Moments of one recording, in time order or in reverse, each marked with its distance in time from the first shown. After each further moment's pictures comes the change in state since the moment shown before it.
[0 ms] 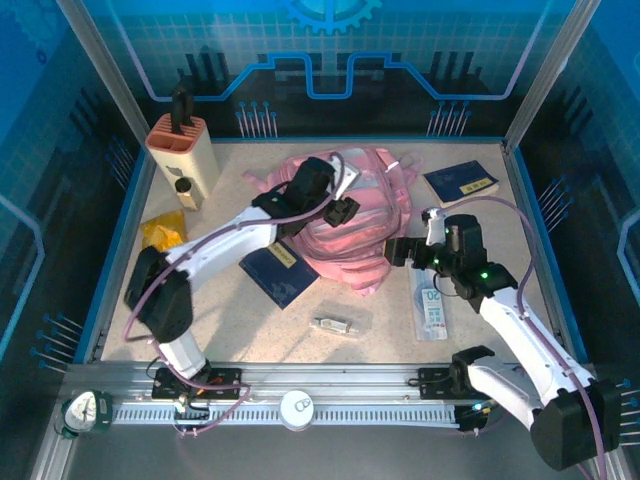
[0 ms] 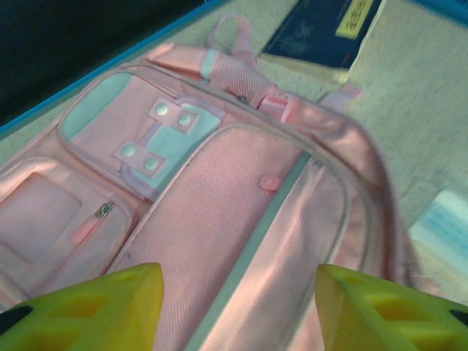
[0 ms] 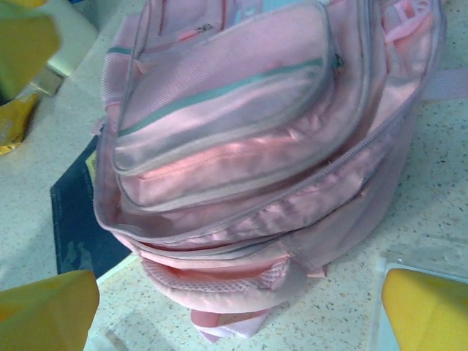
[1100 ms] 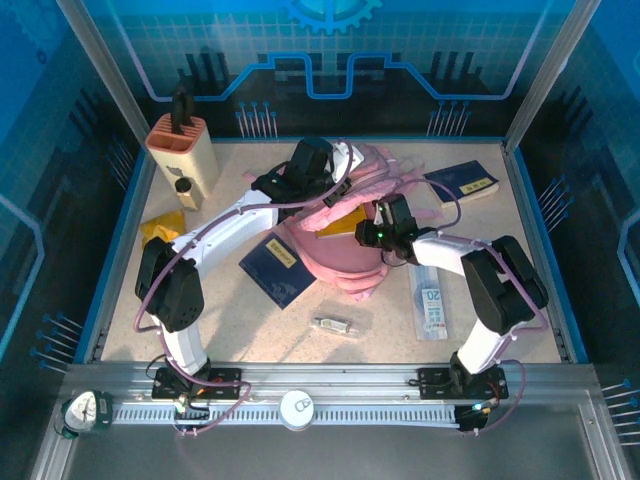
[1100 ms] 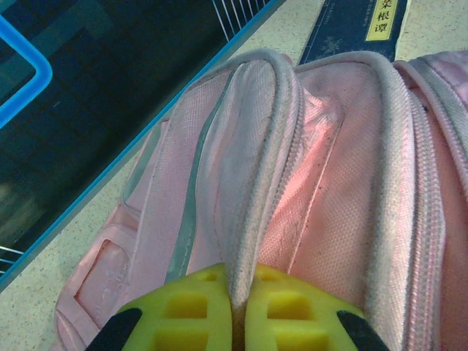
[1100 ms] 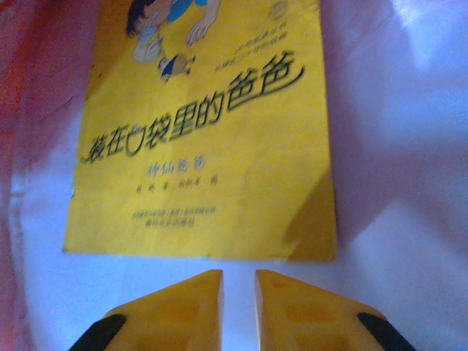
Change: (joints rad) left arm 0.056 0.133 0.209 -0.036 0.002 0.294; right arm 0.168 0.760 0.172 0.473 0.117 0.198
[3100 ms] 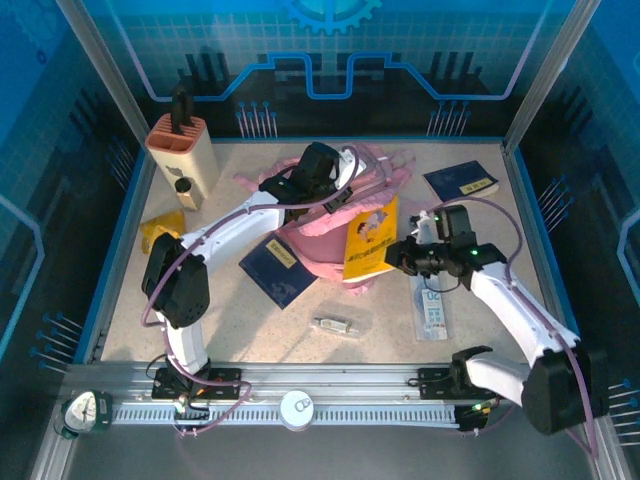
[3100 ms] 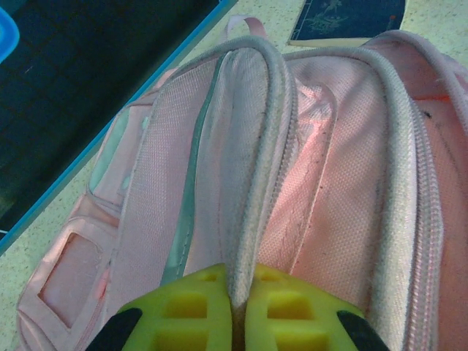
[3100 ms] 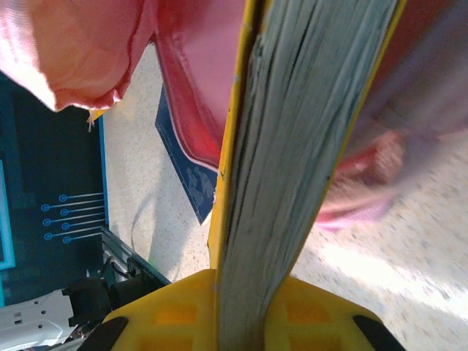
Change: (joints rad) left arm -0.011 0.040 -0.002 -0.034 -0.027 0.000; right arm -0.169 -0.533 -0.087 -0.557 -0.499 0.131
